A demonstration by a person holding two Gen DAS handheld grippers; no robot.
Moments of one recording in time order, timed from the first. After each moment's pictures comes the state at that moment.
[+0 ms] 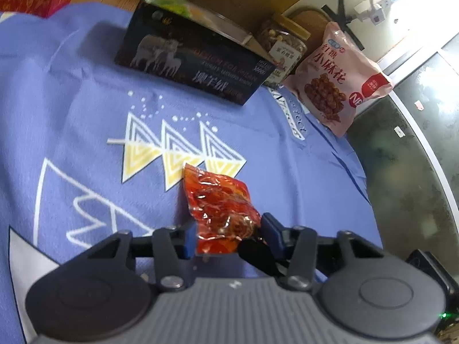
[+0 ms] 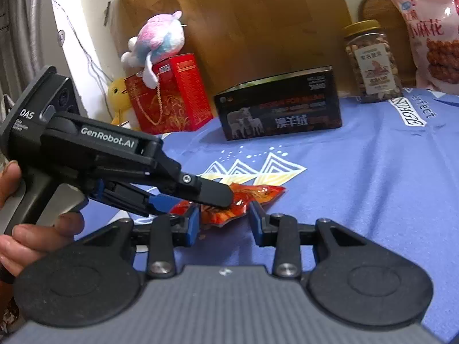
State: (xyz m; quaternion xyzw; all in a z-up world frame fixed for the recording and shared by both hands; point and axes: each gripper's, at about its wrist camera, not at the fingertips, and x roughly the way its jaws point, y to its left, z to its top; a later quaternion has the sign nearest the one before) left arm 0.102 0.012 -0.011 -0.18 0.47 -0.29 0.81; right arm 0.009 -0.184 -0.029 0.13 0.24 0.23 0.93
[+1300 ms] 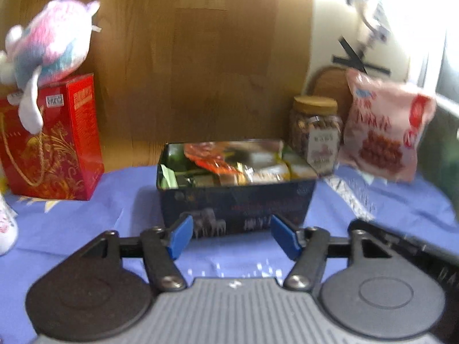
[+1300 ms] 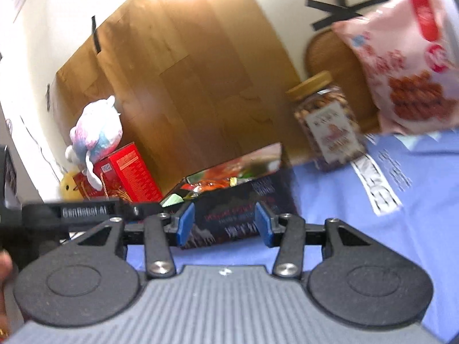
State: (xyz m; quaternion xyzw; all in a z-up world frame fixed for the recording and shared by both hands) left arm 0.139 -0.028 0.069 0.03 0.30 -0.15 0.94; right arm 0.081 -0.228 0.026 0.23 0.17 0.12 0.95
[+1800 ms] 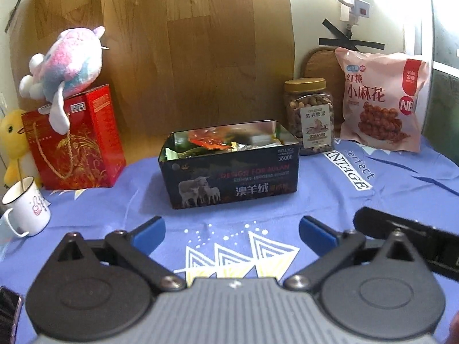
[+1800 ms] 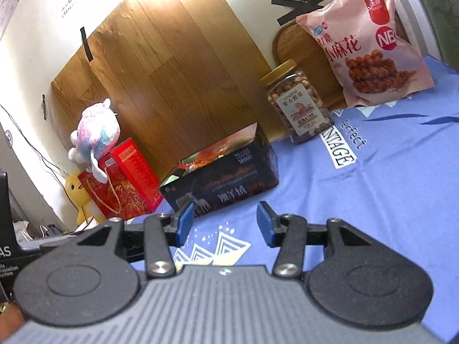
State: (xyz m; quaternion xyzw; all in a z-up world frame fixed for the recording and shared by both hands) left arm 0.070 -0.067 0.064 0.08 0.29 -0.09 0.95; right arm 0.026 -0.237 0.027 0.26 0.20 0.09 0.94
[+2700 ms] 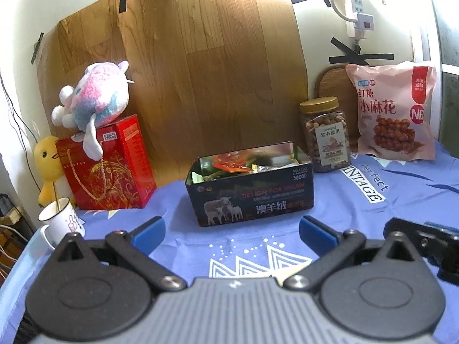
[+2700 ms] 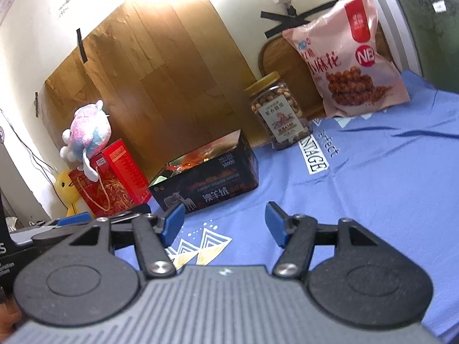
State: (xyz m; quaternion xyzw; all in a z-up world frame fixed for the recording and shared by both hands) left arm 0.043 -0.080 0.078 0.11 0.23 -0.03 0.97; right arm -0.003 -0.241 0.042 0.24 0.20 0.06 0.95
